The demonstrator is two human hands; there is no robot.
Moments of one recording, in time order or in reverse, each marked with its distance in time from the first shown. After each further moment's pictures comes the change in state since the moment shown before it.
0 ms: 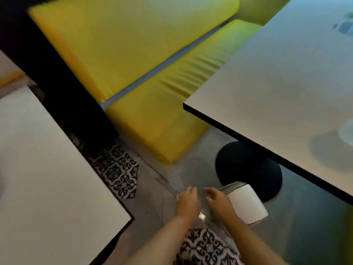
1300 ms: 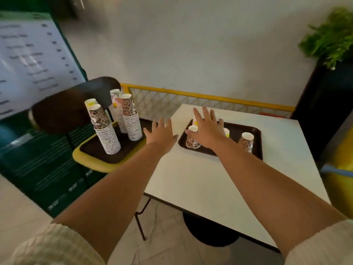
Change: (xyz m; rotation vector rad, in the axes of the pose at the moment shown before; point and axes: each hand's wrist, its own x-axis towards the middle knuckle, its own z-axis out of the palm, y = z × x) left_hand -0.565 -0.356 -0.225 -0.032 0.773 -1.148; right_hand -0.390 -0.443 0.345 -0.876 -0.158 -1.538
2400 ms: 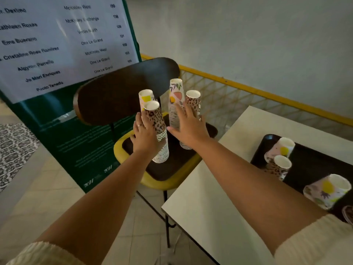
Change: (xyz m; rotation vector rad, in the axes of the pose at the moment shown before) left_hand 0.141 -0.277 0.049 -0.355 0.255 -0.467; right_hand 0.229 -0.244 0.121 0.200 0.007 -0.419
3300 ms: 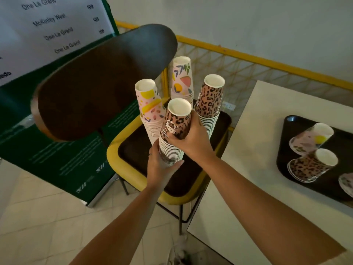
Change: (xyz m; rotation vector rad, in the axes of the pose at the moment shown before) left_hand 0.043 -0.093 0.107 -0.582 -0.148 0.085; right_hand 0.051 -0.012 0.099 0.658 0.245 0.263
